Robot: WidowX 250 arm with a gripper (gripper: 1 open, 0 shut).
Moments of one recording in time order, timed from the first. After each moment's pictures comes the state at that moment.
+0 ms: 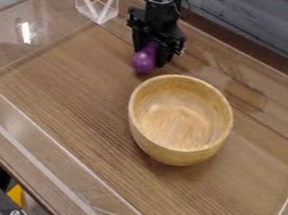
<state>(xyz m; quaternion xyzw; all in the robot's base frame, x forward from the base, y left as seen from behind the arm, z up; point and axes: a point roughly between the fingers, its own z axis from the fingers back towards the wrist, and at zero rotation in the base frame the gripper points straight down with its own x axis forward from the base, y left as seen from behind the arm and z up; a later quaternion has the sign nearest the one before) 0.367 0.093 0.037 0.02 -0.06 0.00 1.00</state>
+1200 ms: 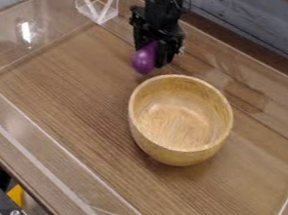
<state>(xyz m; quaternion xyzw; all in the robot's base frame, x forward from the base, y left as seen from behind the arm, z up) 0.358 0.093 0.061 -0.01 -0.06 -0.05 1.00</state>
